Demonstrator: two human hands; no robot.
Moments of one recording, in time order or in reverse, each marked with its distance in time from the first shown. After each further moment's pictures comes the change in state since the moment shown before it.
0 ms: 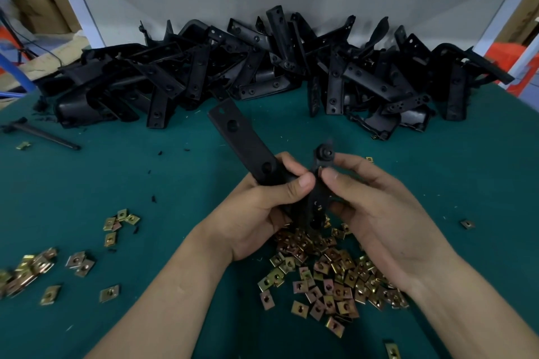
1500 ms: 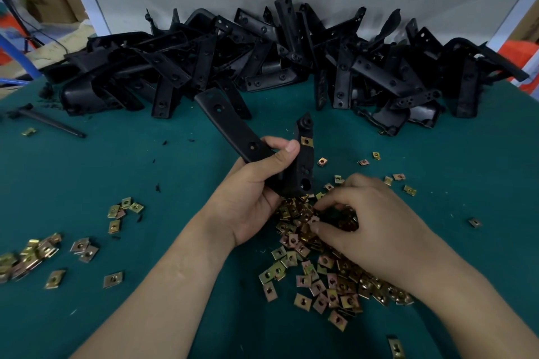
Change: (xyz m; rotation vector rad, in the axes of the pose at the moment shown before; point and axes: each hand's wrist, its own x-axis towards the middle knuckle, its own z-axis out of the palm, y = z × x) left_hand 0.005 0.004 -0.006 -0.186 0.179 0.080; right_hand -0.002 0.011 -0.015 -1.418 -0.095 -0.219
